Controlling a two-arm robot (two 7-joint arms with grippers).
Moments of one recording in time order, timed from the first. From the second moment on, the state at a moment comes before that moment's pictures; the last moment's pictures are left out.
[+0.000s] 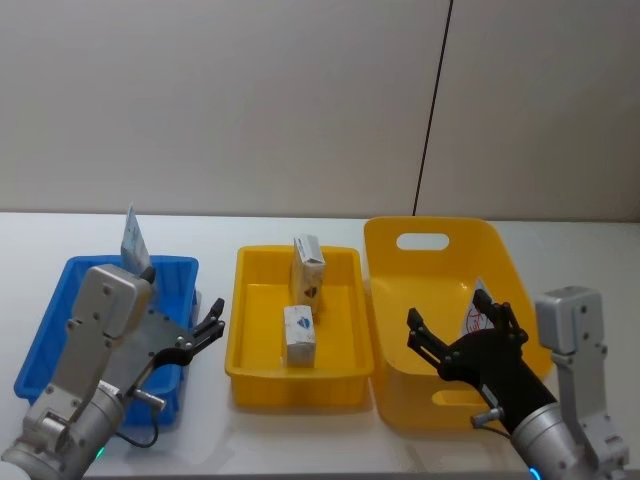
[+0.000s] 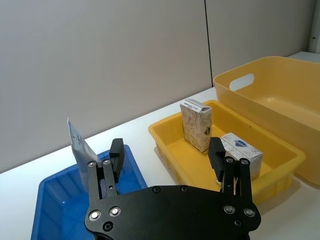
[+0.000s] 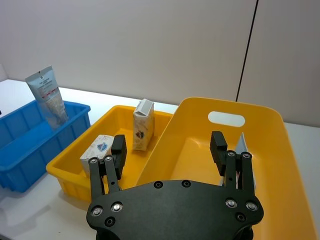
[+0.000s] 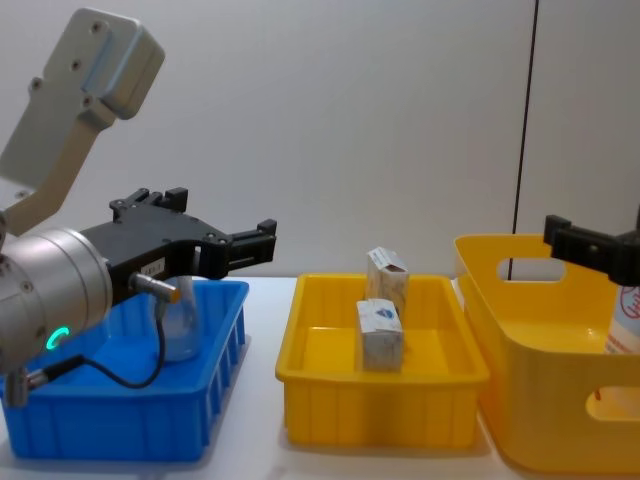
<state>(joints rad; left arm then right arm) -0.24 0.38 0.45 -1.63 -0.20 0.01 -0.01 0.00 0.32 -0.24 -1.74 0.27 0.03 0.07</state>
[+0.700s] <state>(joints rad) -0.24 0.38 0.45 -1.63 -0.20 0.01 -0.01 0.10 0.24 -0.28 -1.59 0.26 0.00 0.10</state>
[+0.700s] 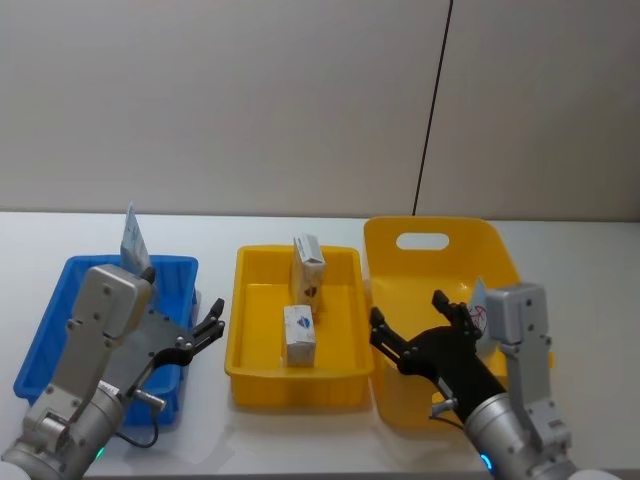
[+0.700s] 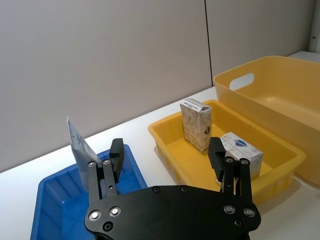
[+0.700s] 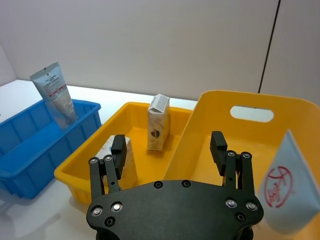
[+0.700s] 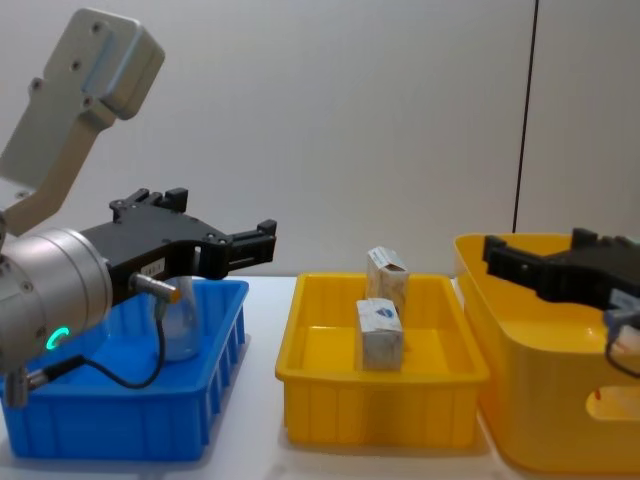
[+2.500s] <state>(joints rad) -0.24 0.38 0.45 -1.63 -0.20 0.01 -0.01 0.28 0.02 -0.34 -1.25 0.22 0.02 0.11</state>
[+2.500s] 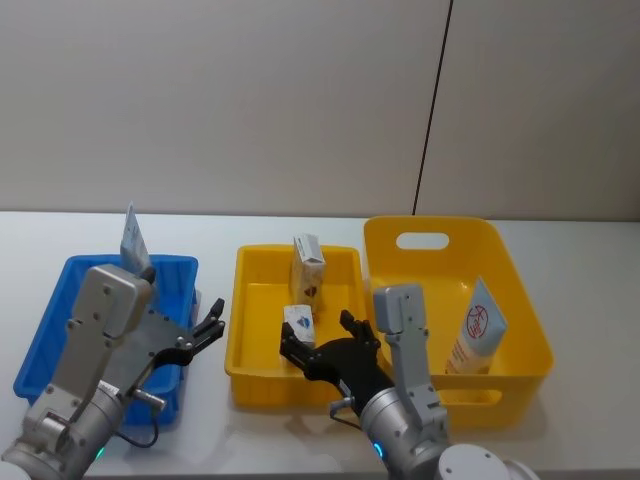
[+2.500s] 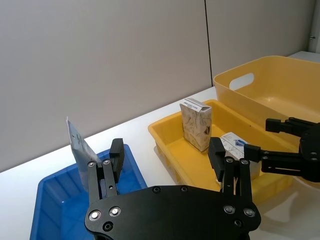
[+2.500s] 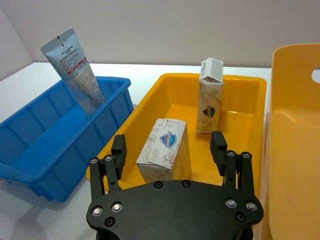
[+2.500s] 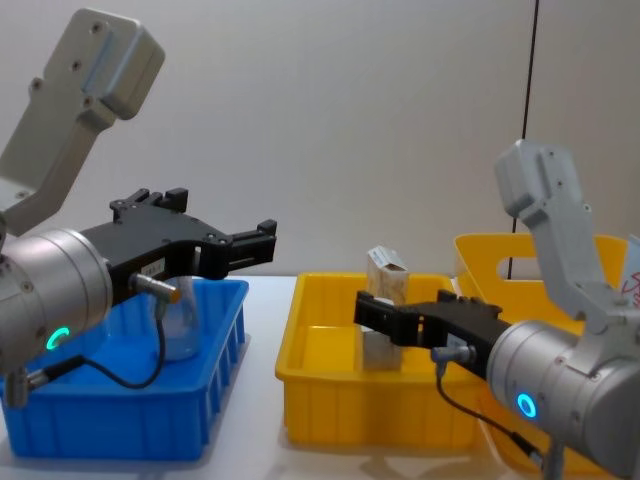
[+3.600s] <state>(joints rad) -0.24 0.38 0.45 -1.63 -0.20 0.01 -0.01 0.37 -0.04 -0.32 -1.09 0.22 0.00 0.15</state>
